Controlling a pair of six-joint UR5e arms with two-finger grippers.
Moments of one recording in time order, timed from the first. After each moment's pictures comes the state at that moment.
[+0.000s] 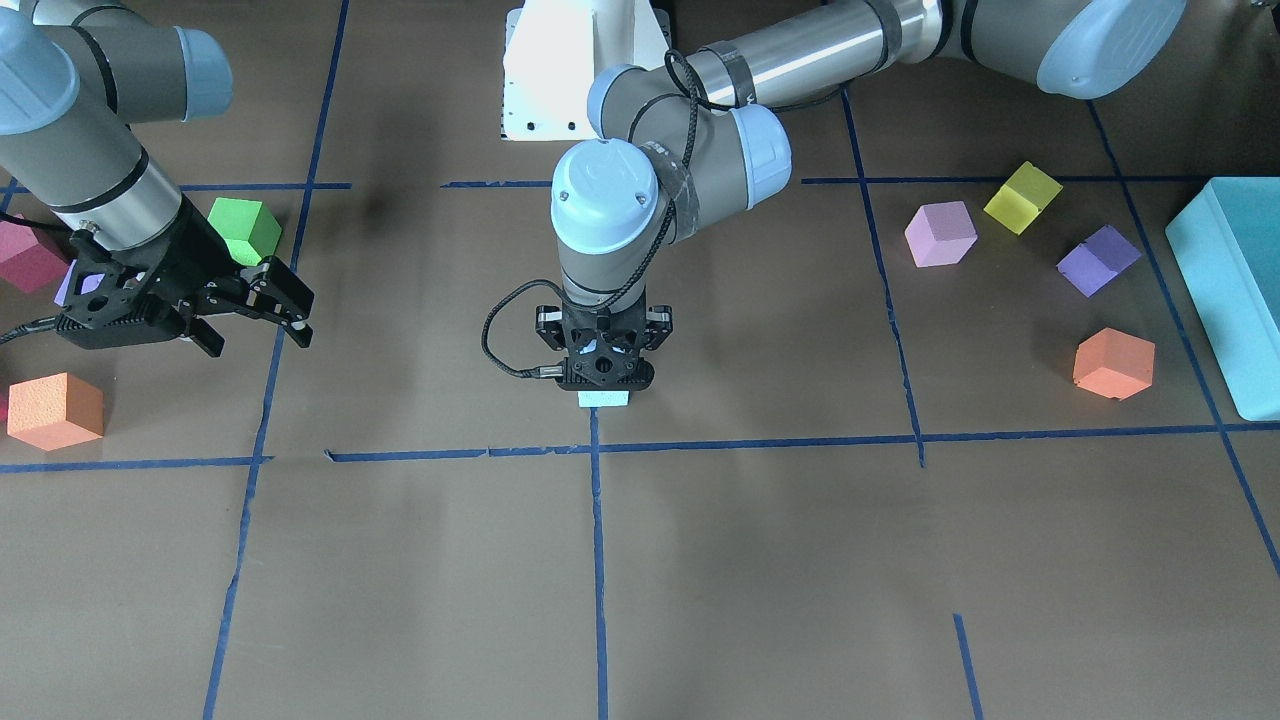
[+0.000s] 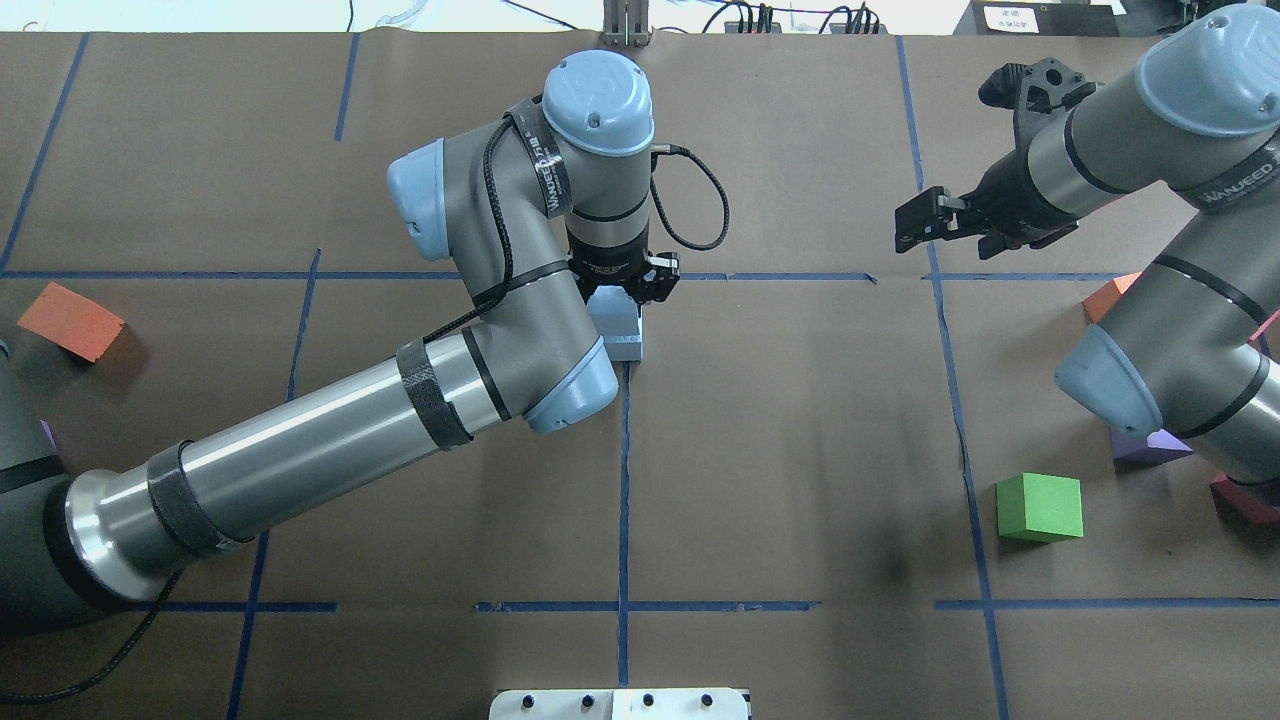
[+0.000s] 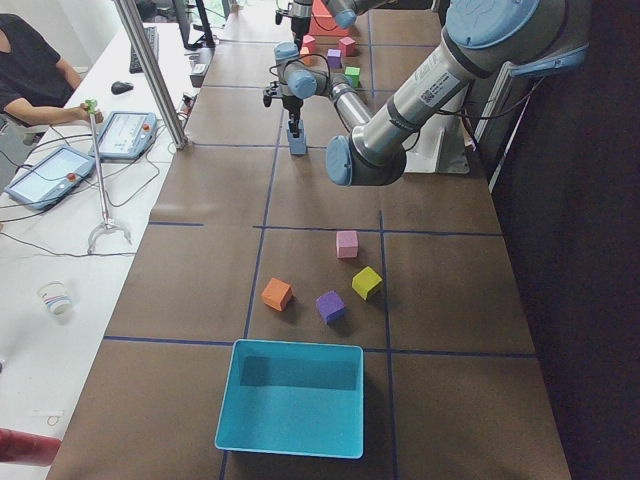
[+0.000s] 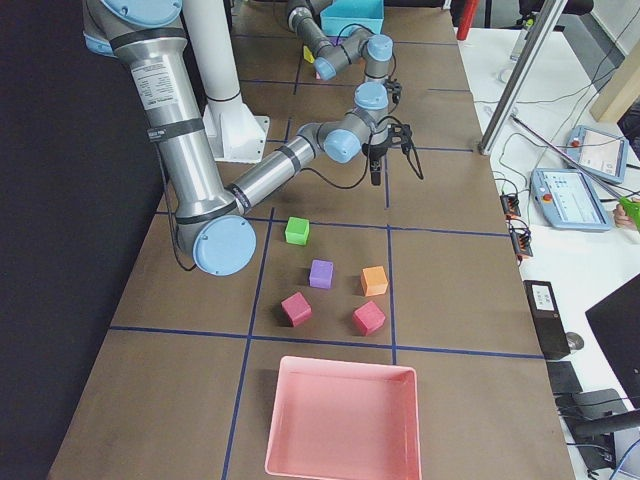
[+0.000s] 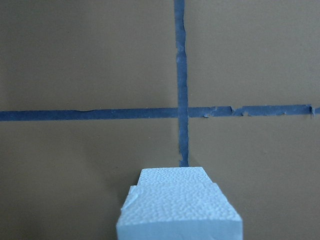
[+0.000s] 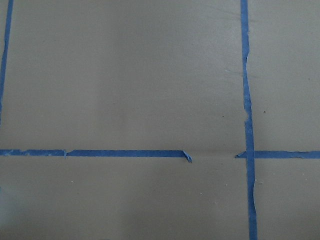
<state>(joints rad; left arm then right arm) -0.62 -2.60 -1.25 -1.56 -2.04 -1.08 0.92 -1.26 1.86 -1.37 2.11 0.98</state>
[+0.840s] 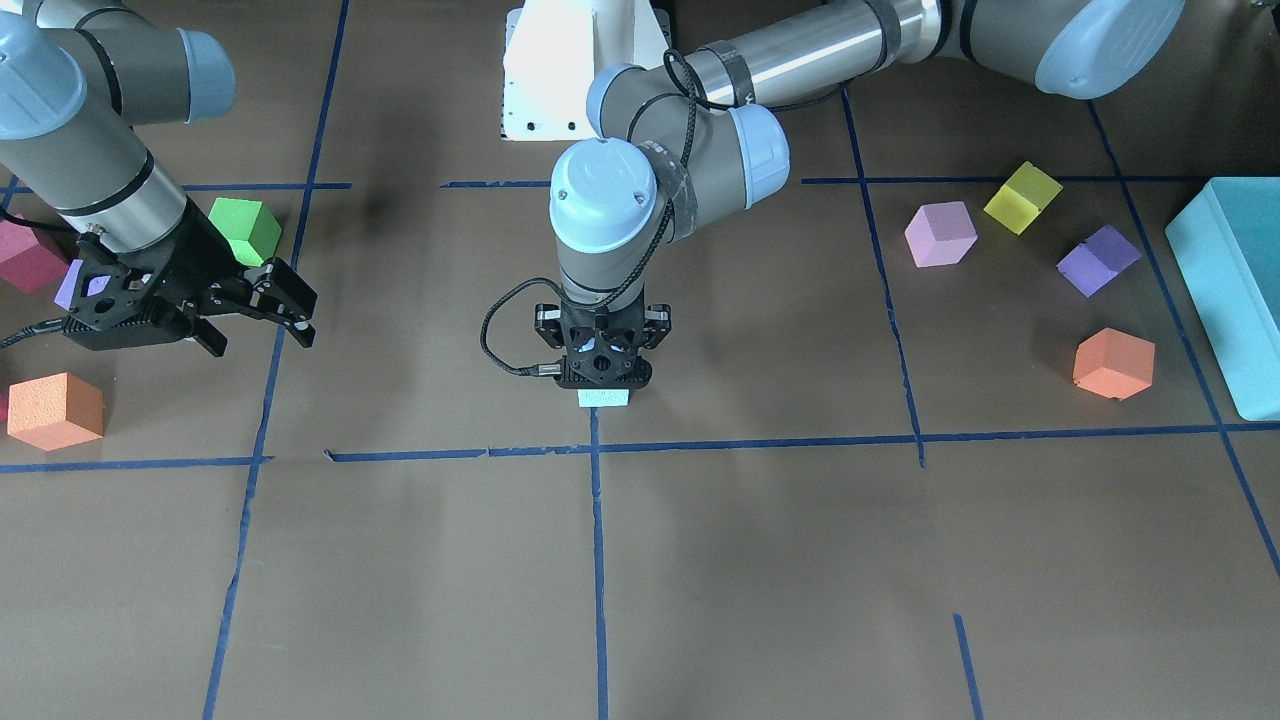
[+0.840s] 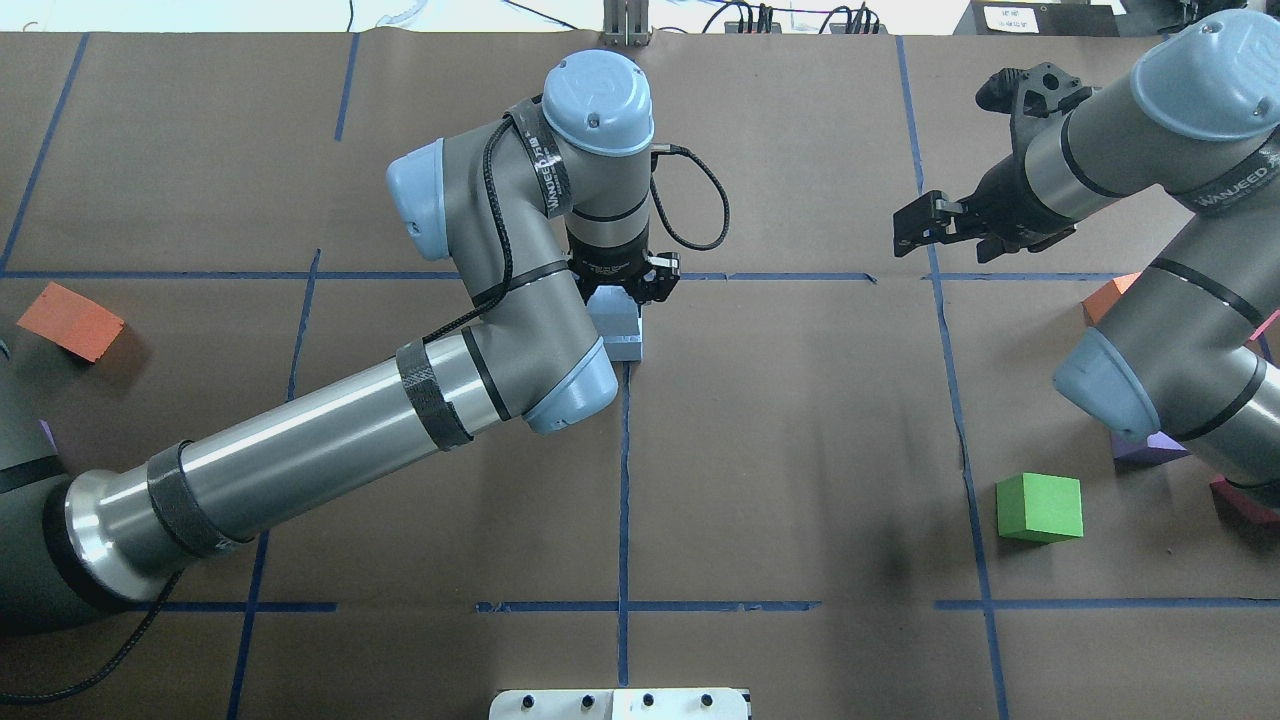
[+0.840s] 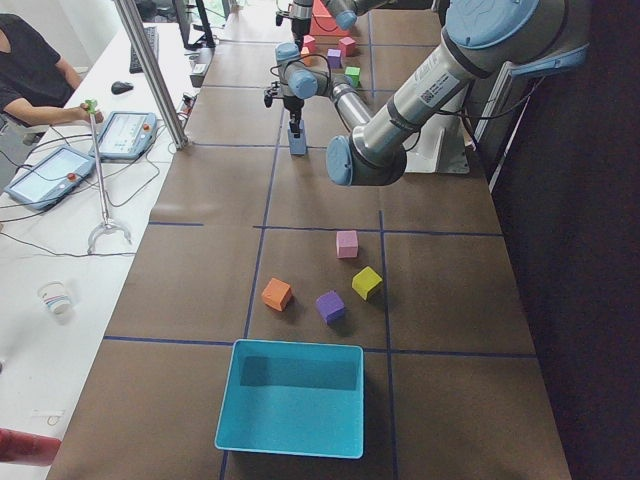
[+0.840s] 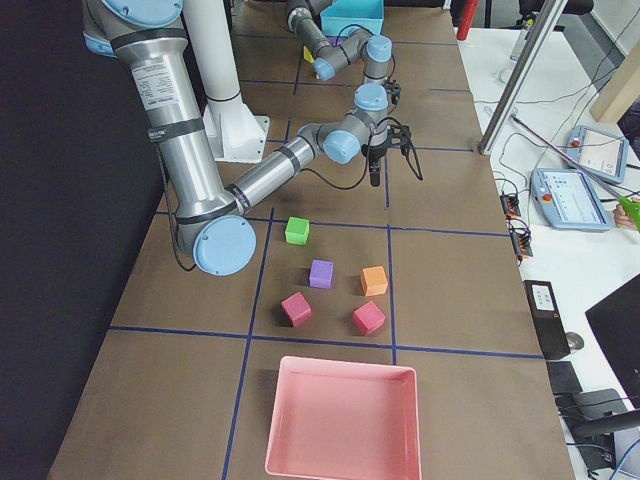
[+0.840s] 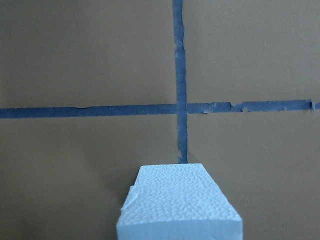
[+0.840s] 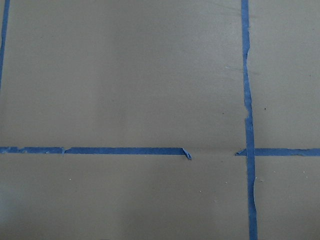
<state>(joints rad) -0.62 -2.59 -1.25 -1.56 -2.04 -1.07 0.91 -1.26 1.86 -1.37 2.11 0.98</state>
